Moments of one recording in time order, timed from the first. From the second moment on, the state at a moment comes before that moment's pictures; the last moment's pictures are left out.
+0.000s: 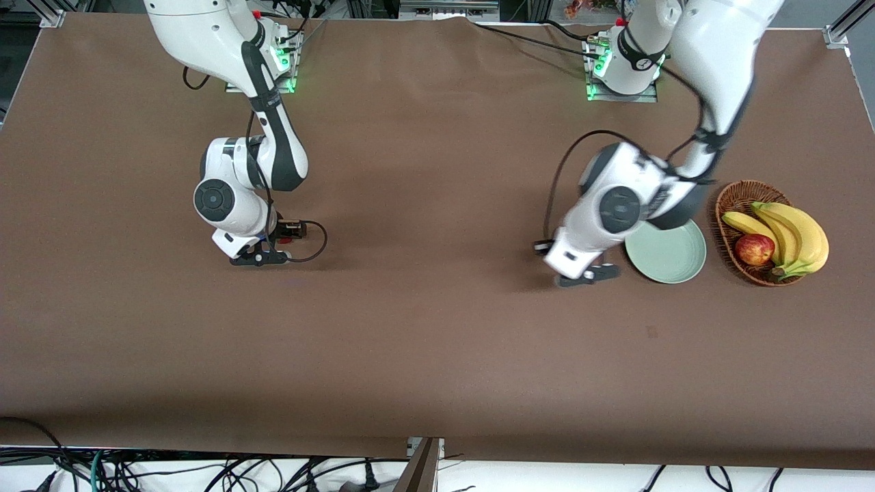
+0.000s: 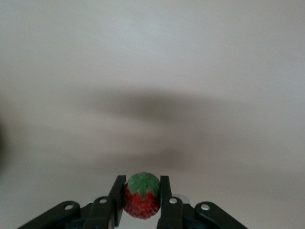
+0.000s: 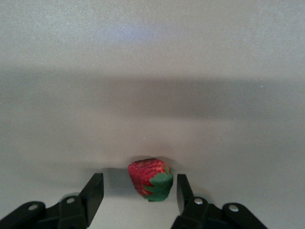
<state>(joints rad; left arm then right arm) -0.06 0.47 -0.29 -1.80 0.04 2.11 -0.54 0.73 0.52 -0.46 -2.09 0.37 2.37 -0.04</state>
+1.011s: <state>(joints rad) -0.01 0.48 0.18 -2.02 -0.06 2.27 0.35 0.74 0.50 -0.43 -1.83 0.39 2.09 0.21</state>
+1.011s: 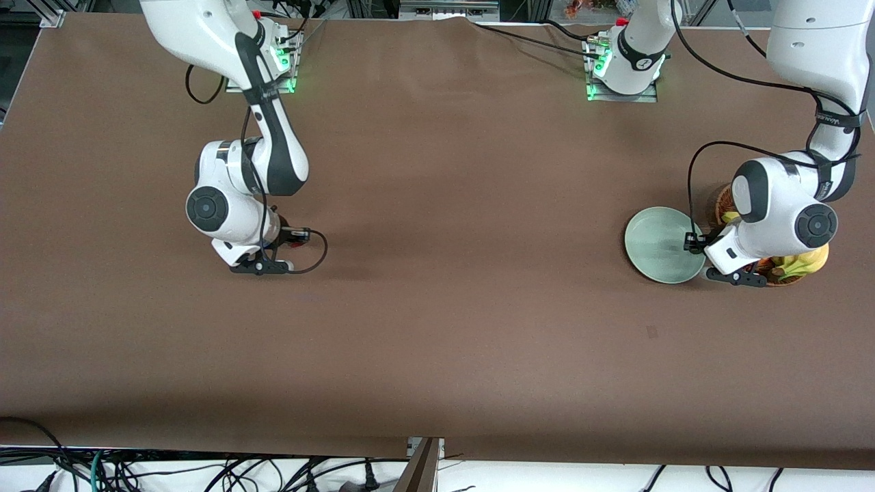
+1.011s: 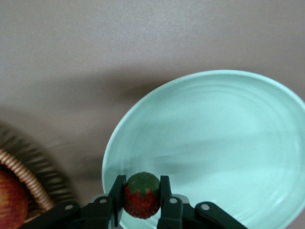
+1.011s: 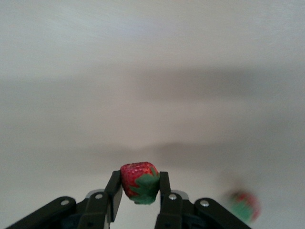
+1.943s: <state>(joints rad) -0.03 0.32 0.17 -1.97 -0.06 2.12 0.30 0.96 0.88 -0.04 -1.40 0.61 2.71 1.08</state>
